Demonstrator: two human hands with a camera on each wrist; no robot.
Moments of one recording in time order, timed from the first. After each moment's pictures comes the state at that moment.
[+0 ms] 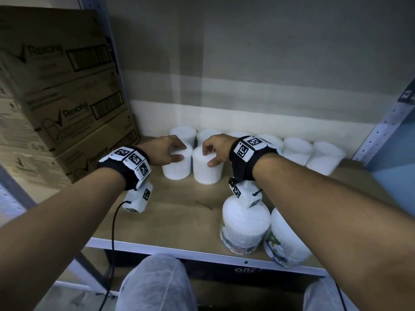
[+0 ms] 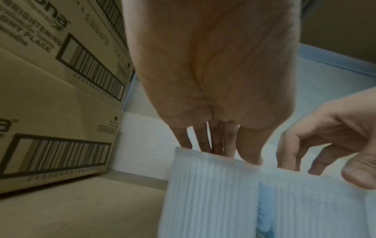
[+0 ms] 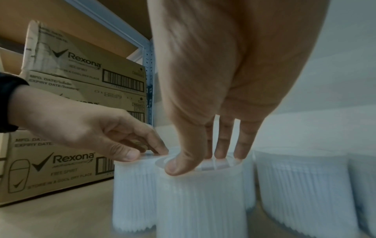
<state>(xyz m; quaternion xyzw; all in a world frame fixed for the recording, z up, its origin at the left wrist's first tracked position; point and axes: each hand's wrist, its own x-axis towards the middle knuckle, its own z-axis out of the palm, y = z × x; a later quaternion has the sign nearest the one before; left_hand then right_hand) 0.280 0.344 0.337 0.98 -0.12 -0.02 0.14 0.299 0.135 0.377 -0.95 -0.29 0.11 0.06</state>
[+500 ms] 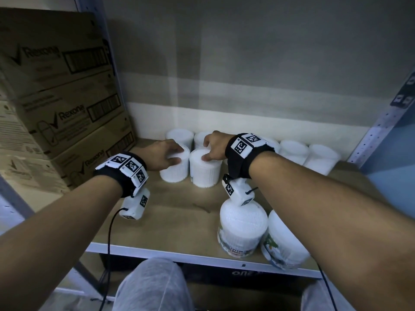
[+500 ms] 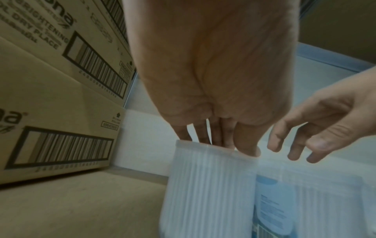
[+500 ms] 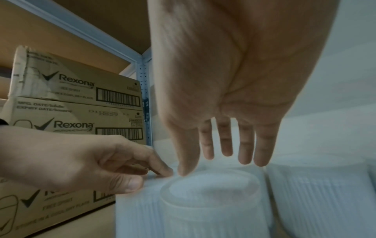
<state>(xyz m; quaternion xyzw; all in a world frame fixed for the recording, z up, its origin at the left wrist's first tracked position) 0.275 0.341 0.333 0.98 -0.13 0.00 0.15 0.304 0.142 0.387 -0.97 -0.23 0.09 0.02</state>
